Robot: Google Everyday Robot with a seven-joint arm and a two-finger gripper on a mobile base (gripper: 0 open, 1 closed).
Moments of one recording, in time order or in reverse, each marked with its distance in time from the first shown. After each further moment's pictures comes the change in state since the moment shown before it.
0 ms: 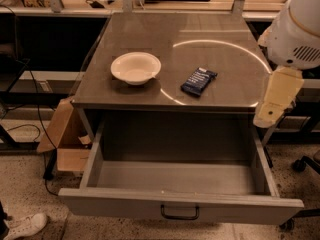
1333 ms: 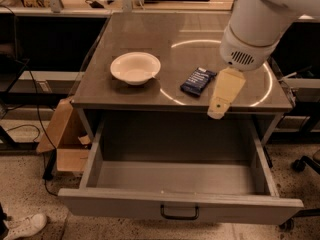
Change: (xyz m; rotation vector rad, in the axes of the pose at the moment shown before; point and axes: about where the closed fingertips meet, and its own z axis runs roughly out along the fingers) arm -0.048 -0.021 0.046 0.062 0.053 0.158
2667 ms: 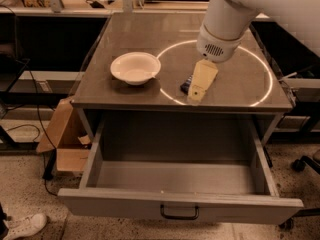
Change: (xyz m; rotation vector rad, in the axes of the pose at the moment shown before) arm -0.052 -0.028 0.048 -0.070 -0.029 -0.003
